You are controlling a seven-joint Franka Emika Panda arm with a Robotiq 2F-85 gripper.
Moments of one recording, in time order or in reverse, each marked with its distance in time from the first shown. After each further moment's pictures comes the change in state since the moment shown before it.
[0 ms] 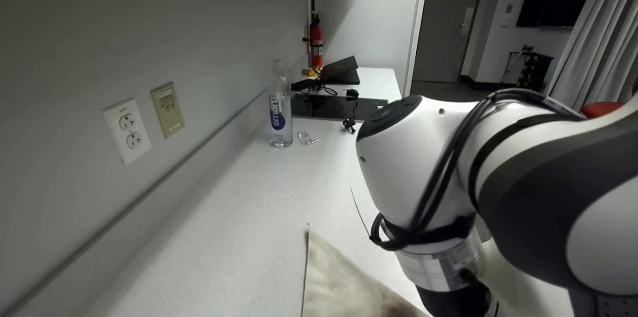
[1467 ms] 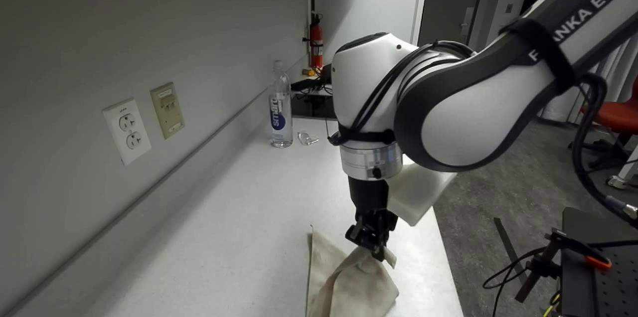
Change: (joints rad) arm -0.062 0.052 -0.149 0.164 -0.132 0.155 0.147
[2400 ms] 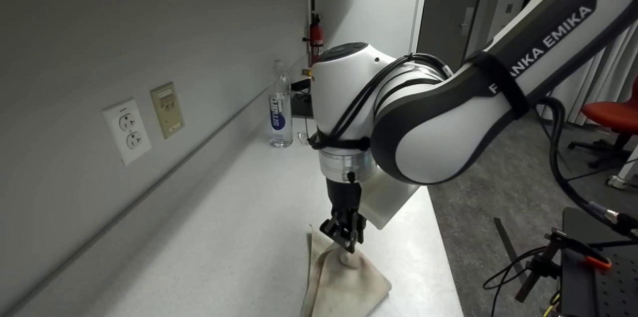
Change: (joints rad) arm 0.039 0.098 -0.047 0.109 -0.118 0.057 0.062
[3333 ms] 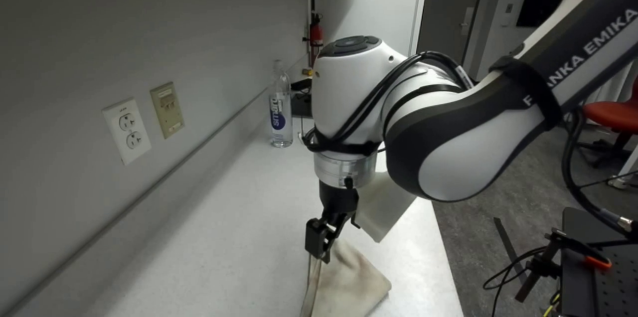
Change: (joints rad) arm 0.063 -0.032 -0.022 -0.034 -0.063 0.102 0.060
